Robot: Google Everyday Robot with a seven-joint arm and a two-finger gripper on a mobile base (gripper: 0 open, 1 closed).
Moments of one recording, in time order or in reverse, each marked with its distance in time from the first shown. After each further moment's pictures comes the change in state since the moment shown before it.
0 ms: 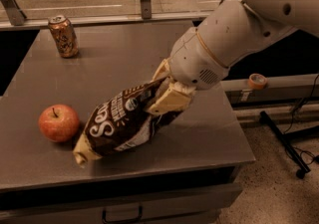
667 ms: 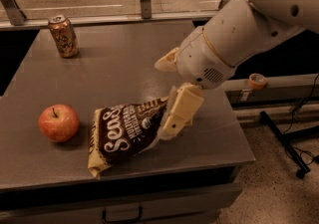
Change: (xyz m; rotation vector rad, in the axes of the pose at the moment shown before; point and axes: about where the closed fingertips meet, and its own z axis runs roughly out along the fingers) arm 0.012 -0.007 -0.007 0.050 0.042 0.066
